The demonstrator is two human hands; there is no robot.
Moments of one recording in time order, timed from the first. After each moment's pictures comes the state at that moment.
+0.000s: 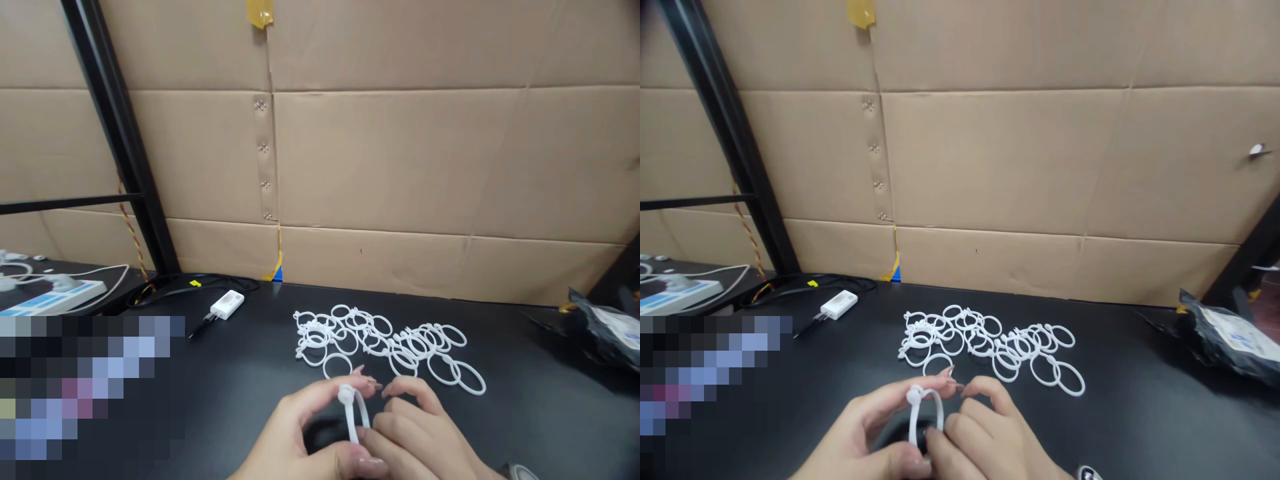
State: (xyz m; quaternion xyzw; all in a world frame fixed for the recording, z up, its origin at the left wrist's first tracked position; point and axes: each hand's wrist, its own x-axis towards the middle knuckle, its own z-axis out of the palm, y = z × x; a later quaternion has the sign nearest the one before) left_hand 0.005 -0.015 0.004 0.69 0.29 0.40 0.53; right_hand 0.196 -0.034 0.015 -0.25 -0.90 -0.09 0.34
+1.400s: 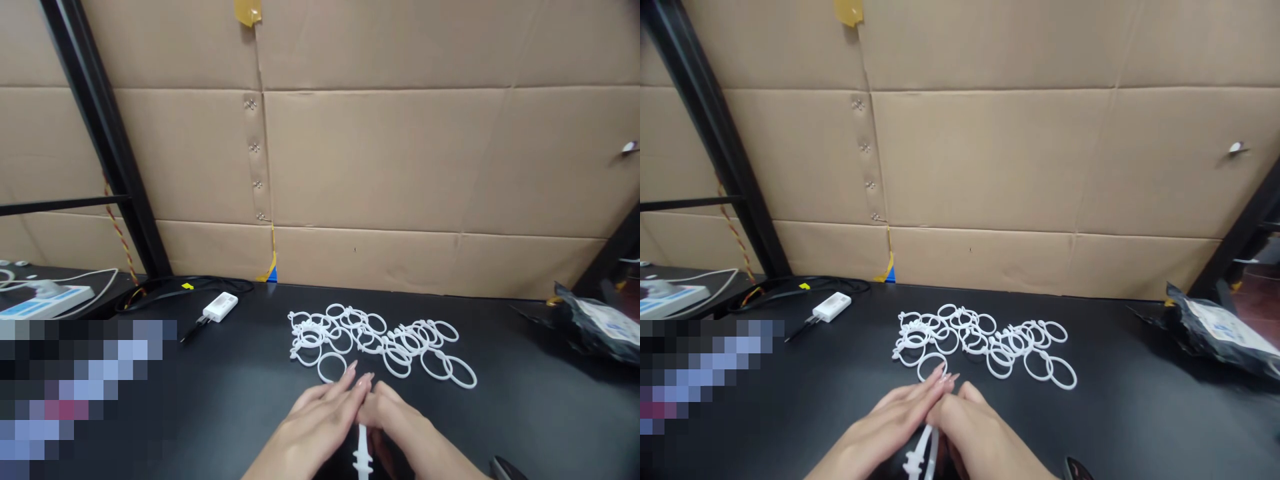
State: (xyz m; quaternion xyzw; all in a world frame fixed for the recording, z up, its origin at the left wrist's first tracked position) left_hand 0.000 -0.003 -0.020 0.90 0.22 0.31 0.20; right_hand 0.191 -0.033 0.018 -0.37 -0.84 0.22 0.33
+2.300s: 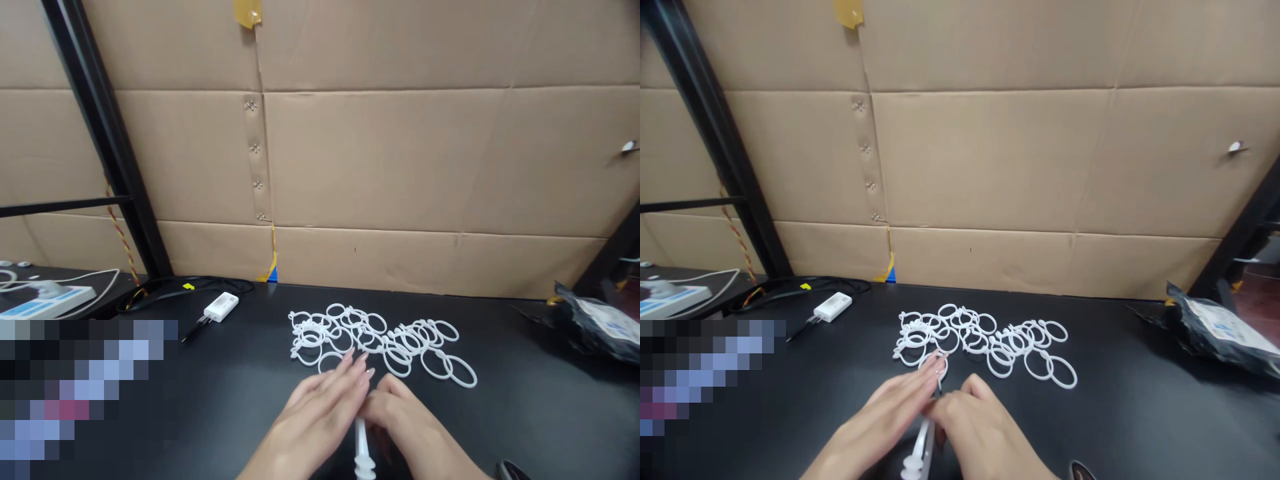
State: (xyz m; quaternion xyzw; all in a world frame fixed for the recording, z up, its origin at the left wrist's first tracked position) left_hand 0.003 0.001 -0.013 0.91 0.16 0.36 0.10; right_hand 0.196 -0.041 0.013 -0.35 -0.87 0.06 0.35
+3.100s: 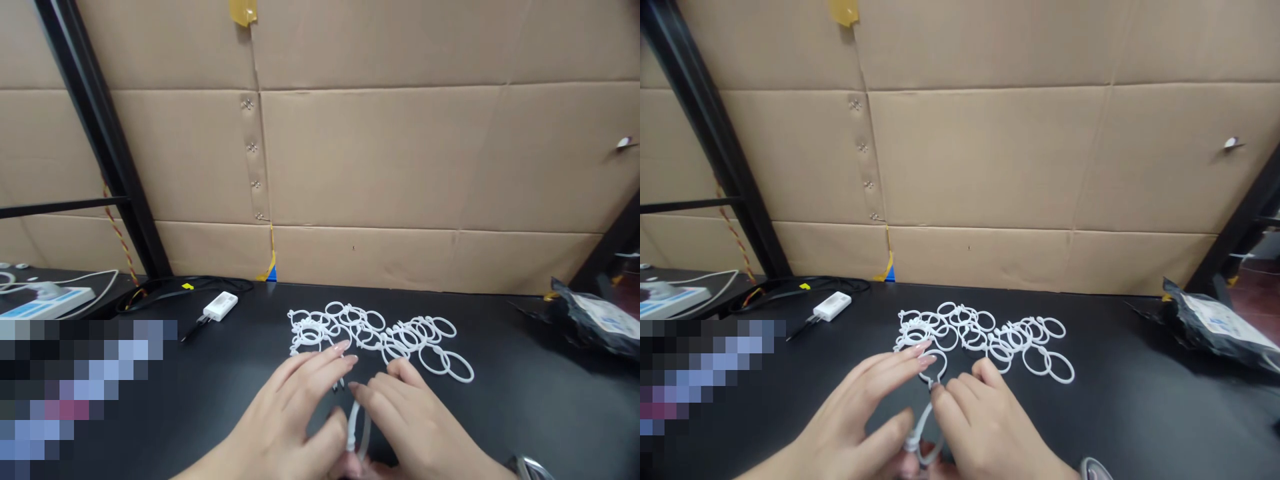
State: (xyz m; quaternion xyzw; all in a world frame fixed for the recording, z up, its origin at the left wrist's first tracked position) left_hand -0.004 -0.003 0.011 0.89 0.13 0.38 -0.21; right_hand 0.196 -0.027 0.002 -0.31 -0.88 -0.13 0.33
